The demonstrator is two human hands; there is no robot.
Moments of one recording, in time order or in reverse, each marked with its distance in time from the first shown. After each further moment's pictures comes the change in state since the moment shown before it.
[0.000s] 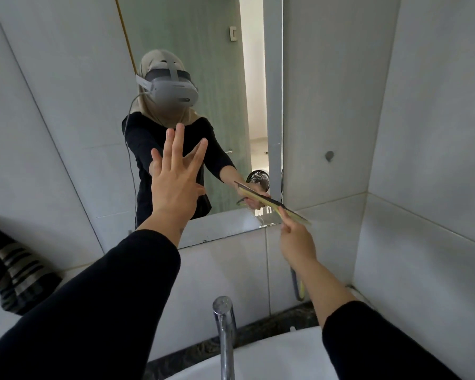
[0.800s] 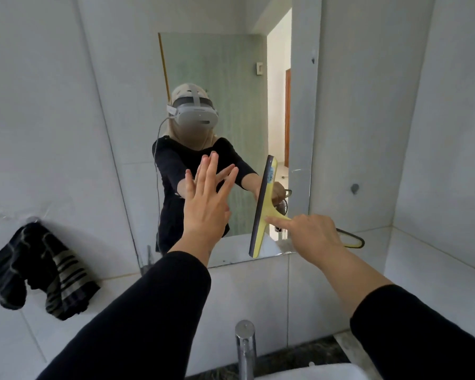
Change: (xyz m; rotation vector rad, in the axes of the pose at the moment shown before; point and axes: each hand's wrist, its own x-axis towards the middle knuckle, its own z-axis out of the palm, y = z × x) left_hand -0.008 -0.009 -0.015 0.085 0.015 0.007; right_hand 0.000 -0.088 -0.040 -1.082 0.021 -0.667
